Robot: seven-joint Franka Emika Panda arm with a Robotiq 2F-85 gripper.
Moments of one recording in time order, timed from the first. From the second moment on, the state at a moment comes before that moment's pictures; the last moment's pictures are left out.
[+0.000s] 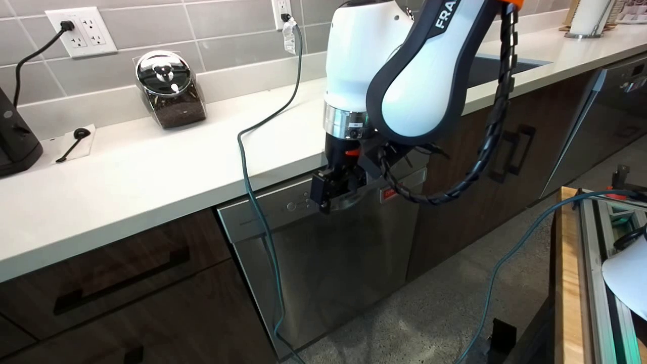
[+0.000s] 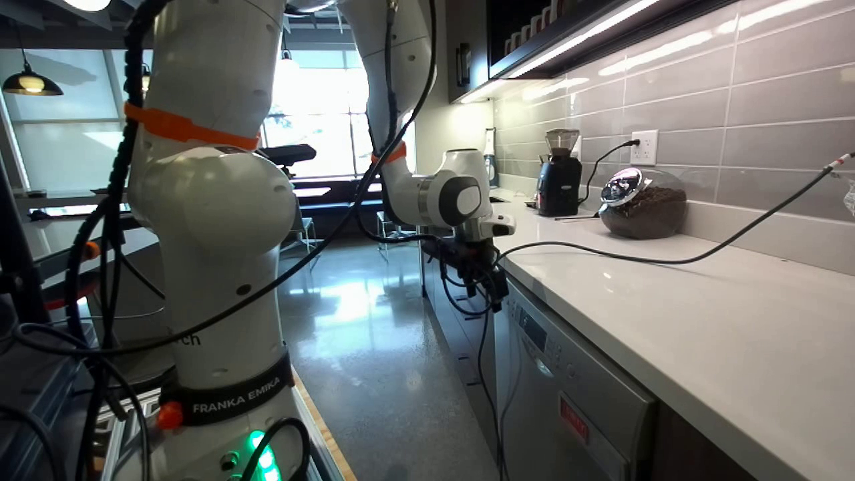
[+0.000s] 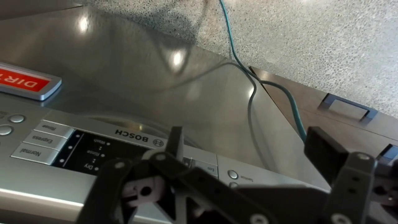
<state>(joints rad) 0.24 0.25 -0.06 -2.53 -0.11 2.96 0.36</state>
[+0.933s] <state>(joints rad) 0.25 0.35 -0.06 -2.49 -0.07 3.01 0.37</state>
